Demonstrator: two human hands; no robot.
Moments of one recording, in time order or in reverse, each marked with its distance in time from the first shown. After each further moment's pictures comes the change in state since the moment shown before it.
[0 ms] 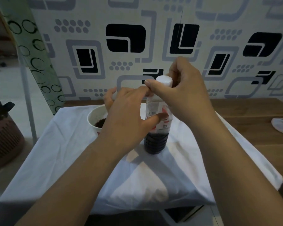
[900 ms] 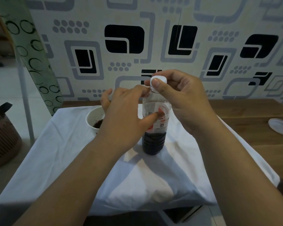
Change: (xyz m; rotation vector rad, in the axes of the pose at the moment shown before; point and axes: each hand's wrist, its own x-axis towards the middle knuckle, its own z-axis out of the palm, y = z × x) left_hand 0.001 -0.005 0.004 0.009 0.029 -0.051; right_hand -0.005 0.009 -0.003 0.434 -0.143 0.180
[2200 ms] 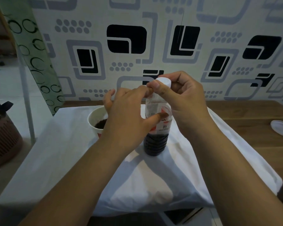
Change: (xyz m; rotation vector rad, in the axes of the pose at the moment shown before) left_hand -0.001 0.003 0.005 -0.007 0.100 -0.008; right_hand 0.003 0.016 0.008 0.164 0.074 -0.045
